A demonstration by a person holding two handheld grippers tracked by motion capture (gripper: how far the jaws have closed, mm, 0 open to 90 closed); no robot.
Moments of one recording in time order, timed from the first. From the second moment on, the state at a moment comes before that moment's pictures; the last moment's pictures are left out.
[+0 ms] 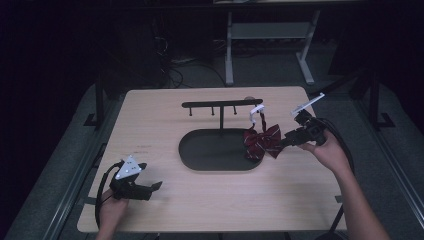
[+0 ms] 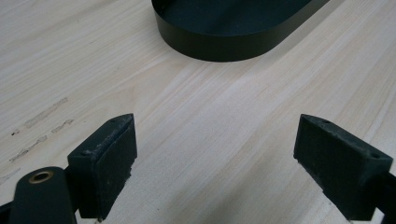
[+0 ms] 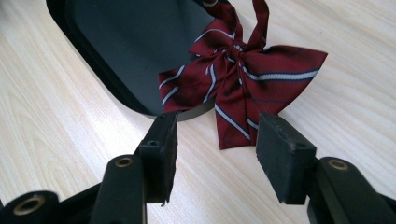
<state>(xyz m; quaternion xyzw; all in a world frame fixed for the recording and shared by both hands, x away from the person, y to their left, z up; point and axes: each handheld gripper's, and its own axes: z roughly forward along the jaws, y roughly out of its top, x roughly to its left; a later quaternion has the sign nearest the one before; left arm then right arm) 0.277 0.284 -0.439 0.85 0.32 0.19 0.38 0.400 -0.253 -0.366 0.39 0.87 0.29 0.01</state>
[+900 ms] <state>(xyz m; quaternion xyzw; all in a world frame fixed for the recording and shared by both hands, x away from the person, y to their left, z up) 0.277 0.284 -0.439 0.85 0.32 0.19 0.38 0.383 -0.262 -0.387 0.39 0.87 0.29 0.00</state>
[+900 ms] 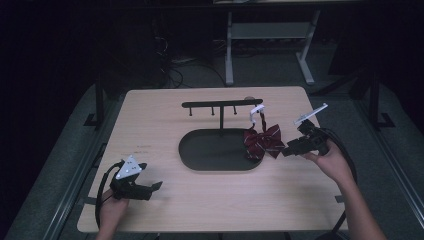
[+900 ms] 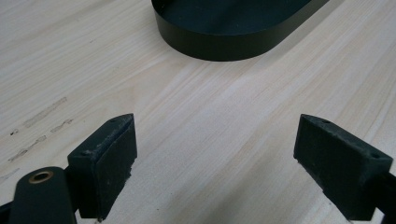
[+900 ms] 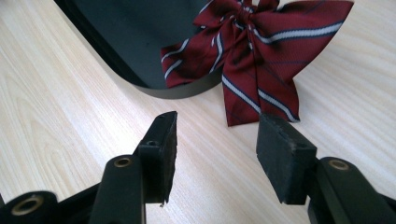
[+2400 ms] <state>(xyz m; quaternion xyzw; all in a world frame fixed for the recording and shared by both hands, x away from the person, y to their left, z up) 0.276 0.283 -0.440 0.85 0.32 0.18 0.38 0.331 -0.285 -0.422 0.40 0.86 0.31 0.00</state>
